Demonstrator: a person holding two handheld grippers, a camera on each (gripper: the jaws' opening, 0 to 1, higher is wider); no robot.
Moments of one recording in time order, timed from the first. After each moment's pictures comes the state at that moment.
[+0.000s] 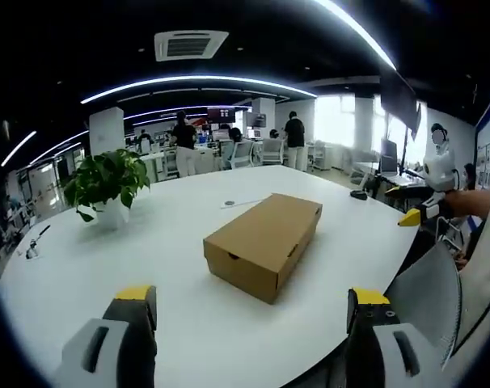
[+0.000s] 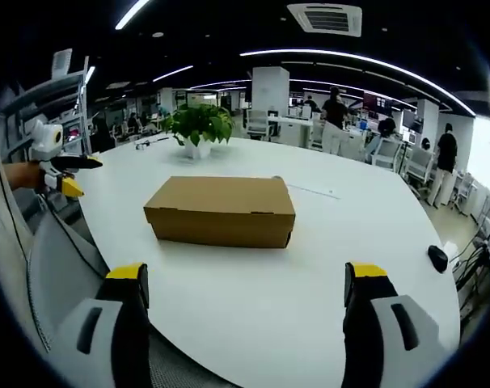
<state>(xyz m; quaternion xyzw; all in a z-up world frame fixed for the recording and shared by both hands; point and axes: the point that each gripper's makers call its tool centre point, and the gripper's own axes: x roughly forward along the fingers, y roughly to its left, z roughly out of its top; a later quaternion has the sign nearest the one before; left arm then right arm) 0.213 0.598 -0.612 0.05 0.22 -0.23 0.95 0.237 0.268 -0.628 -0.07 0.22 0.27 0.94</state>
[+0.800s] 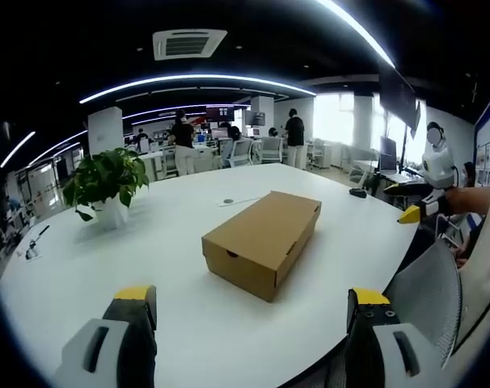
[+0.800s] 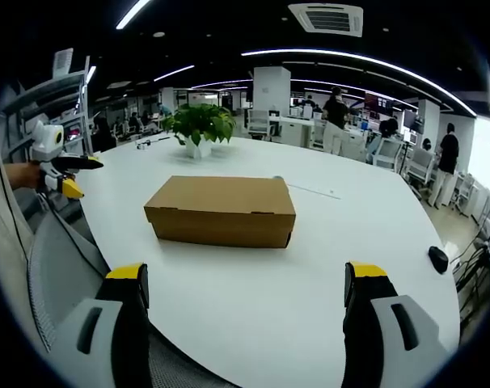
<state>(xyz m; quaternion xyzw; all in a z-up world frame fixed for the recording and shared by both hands) 0.211 0.597 -0.615 0.05 0.22 -0.24 0.95 0.237 0.267 -0.628 -0.07 0.22 0.27 0.93</state>
